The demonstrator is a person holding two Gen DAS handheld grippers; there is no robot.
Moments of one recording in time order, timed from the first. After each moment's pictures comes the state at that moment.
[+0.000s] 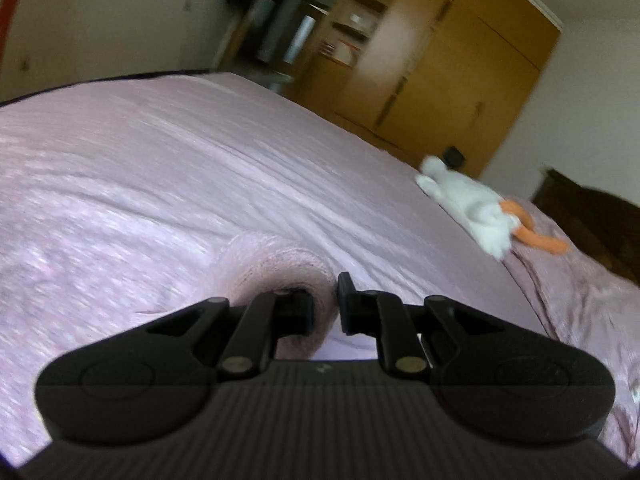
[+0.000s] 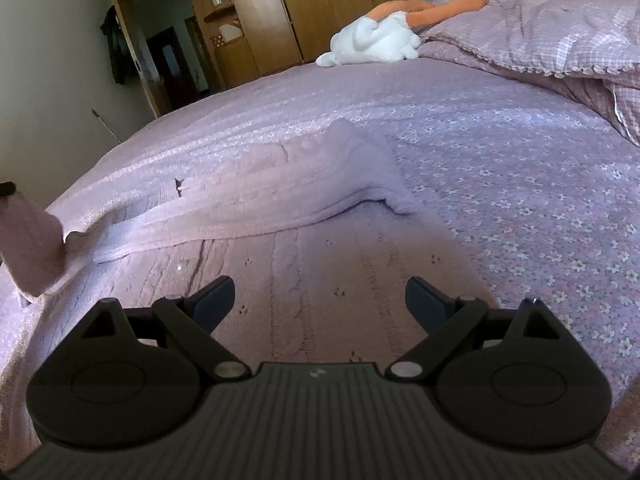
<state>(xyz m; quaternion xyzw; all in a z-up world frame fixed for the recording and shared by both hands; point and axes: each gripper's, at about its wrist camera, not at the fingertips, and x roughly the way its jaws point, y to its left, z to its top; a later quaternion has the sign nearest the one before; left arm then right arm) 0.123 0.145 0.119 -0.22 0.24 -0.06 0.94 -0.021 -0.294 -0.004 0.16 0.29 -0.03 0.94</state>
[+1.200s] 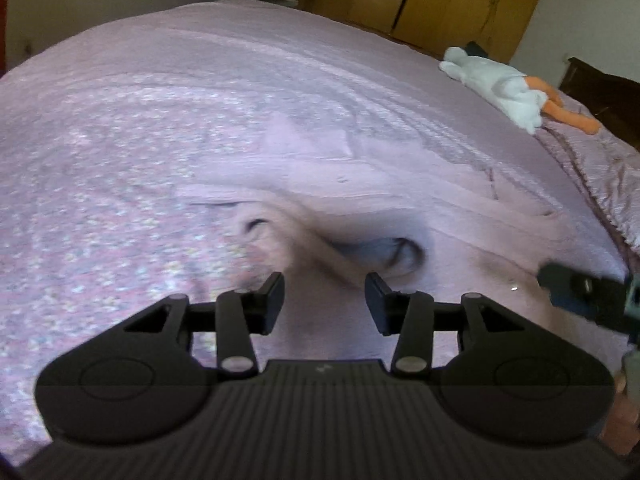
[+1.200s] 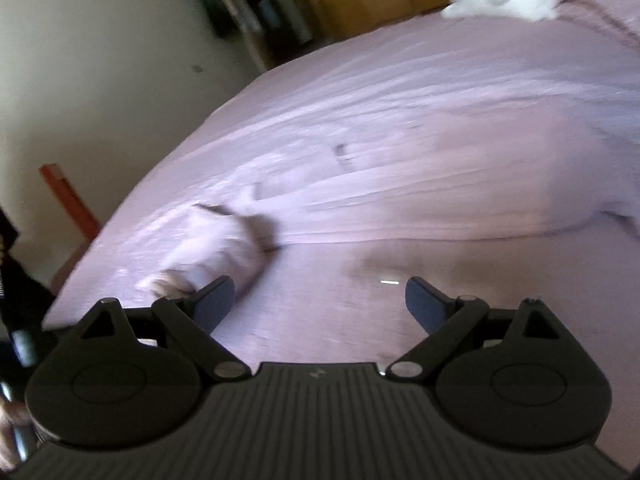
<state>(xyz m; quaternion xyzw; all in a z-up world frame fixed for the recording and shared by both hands) 0.055 0.131 0.041 -0.13 0.37 -0.03 0.92 0.073 -0.178 0.026 0.19 0.35 0.18 0.90</state>
